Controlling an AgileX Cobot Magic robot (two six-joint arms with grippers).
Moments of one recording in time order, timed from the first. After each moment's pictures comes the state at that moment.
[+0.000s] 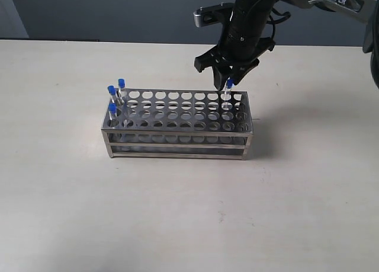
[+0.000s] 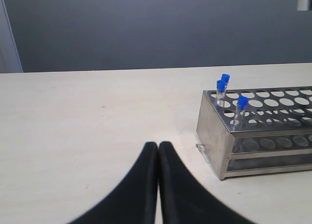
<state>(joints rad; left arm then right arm) -0.05 0.00 0.01 0.07 0.24 -0.12 0.54 2.27 -2.00 0.11 1.22 -0.16</state>
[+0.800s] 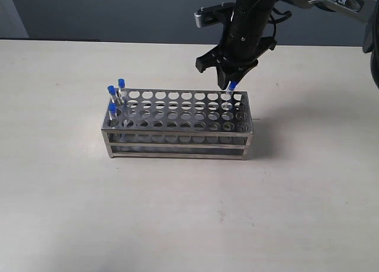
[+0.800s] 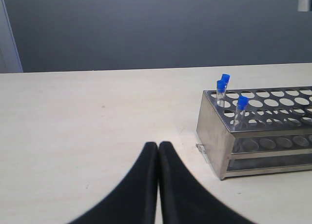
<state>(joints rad) -0.05 0.00 0.01 0.07 0.24 -0.12 0.54 2.27 -2.00 0.10 1.23 -0.16</state>
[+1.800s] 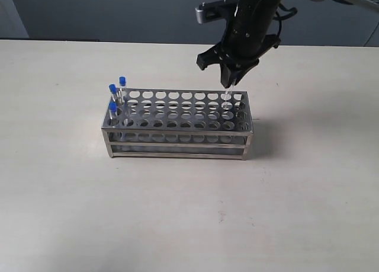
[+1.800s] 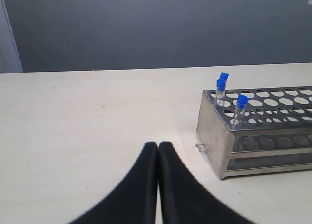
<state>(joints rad) -0.05 0.00 0.01 0.07 0.24 -0.12 0.55 2.18 -1.92 0.11 1.23 -0.17</state>
